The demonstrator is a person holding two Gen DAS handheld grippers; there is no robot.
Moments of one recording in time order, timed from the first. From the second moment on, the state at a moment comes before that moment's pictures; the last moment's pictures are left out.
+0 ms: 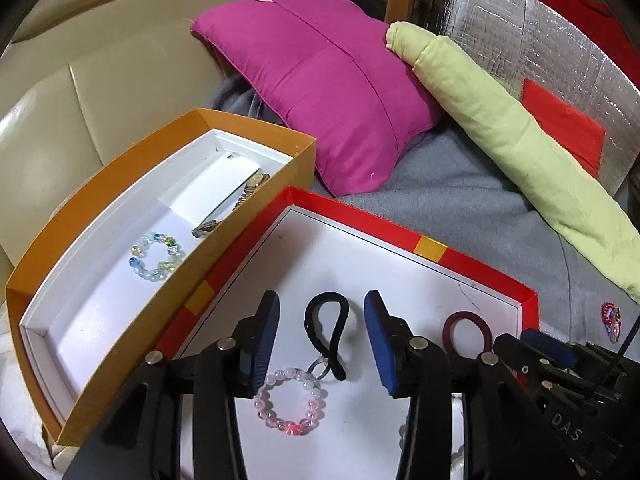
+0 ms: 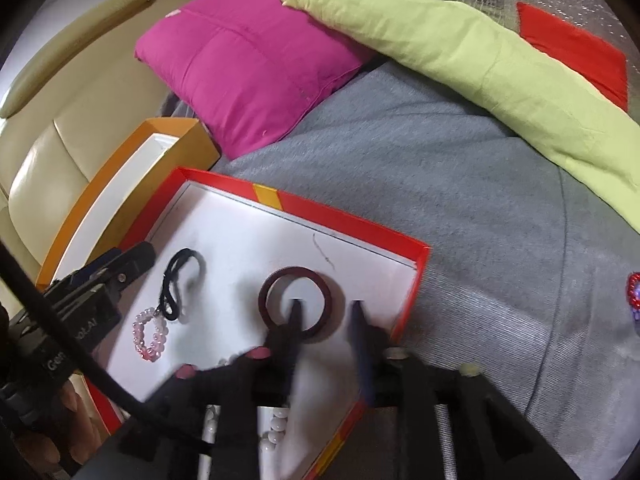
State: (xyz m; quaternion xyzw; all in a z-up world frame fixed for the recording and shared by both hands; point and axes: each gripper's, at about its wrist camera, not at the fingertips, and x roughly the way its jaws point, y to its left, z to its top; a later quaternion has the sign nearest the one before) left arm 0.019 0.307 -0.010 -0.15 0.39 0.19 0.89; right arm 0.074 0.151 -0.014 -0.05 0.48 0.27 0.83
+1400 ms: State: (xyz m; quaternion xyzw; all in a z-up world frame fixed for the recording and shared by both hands) left arm 0.039 0.027 -0.050 -0.08 0.45 -0.01 0.89; right arm 0.034 -0.213 -0.037 0.14 0.48 0.08 0.86
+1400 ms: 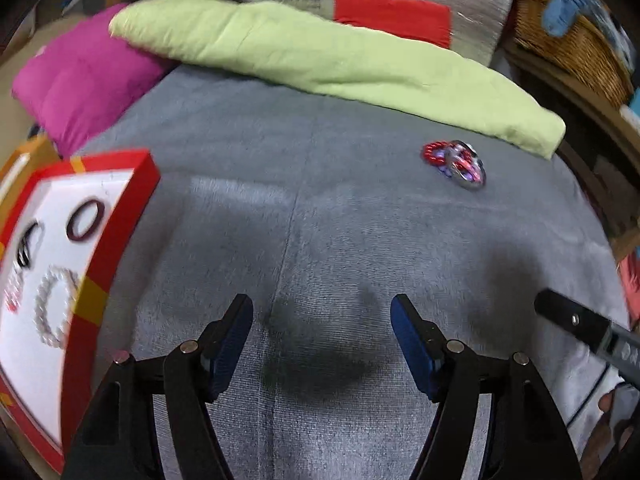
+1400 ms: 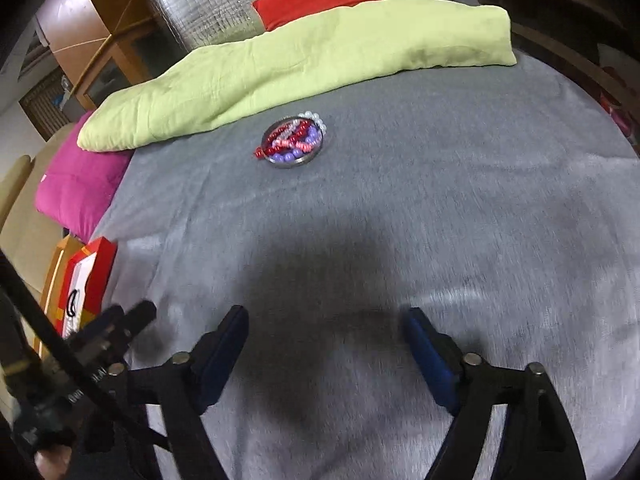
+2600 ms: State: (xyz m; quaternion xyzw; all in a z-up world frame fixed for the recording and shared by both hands) left arm 0.031 0.014 -0.046 -0.09 0.43 -0.02 0.90; right arm 0.110 -0.269 -0.031 0.09 0.52 0.03 0.85
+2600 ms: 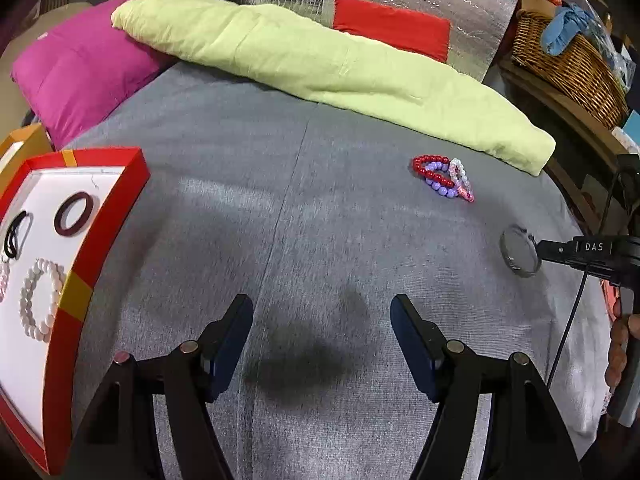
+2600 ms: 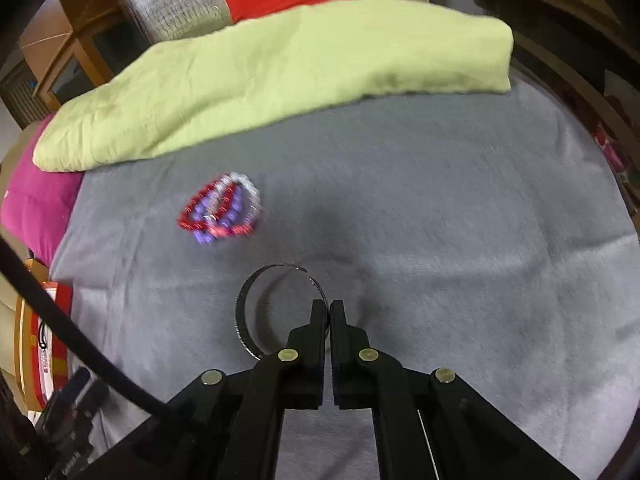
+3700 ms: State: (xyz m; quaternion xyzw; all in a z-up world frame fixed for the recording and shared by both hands) left arm 0.197 -0.132 -0.028 0.04 0.47 -0.09 0.88; right arm 0.112 -0.300 -0.057 0.22 0.51 0.10 0.83
